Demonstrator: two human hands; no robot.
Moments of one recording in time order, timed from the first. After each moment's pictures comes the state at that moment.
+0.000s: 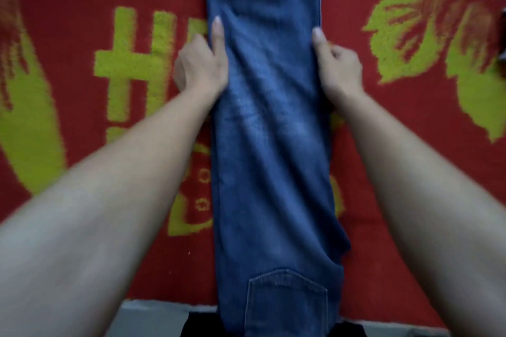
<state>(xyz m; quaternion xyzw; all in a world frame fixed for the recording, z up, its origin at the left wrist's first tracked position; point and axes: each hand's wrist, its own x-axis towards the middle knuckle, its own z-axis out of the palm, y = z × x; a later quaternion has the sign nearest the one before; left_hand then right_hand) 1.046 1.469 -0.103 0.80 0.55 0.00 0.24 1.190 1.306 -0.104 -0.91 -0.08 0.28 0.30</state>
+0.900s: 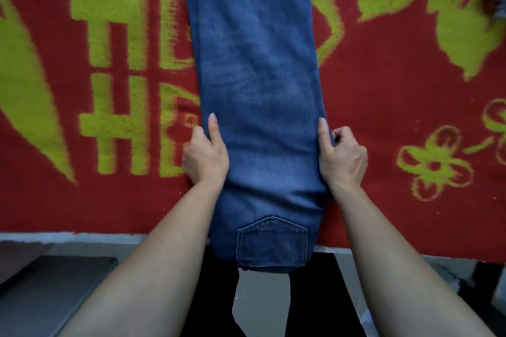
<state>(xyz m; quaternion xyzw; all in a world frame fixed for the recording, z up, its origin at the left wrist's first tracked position) 0.894 1.279 -0.099 0.68 0.68 -0.04 0.27 1.035 1.105 -0.090 -0.97 -0.03 0.20 0.13</state>
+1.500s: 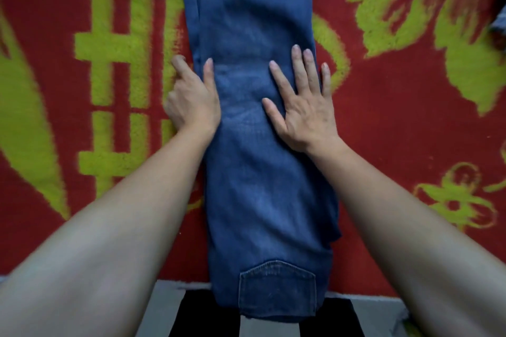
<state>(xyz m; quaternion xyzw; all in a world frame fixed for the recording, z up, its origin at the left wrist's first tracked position) 0.999 1.395 -0.115 0.80 0.59 -0.01 0.10 1.108 1.230 -0.131 -0.88 -0.47 0.07 0.03</state>
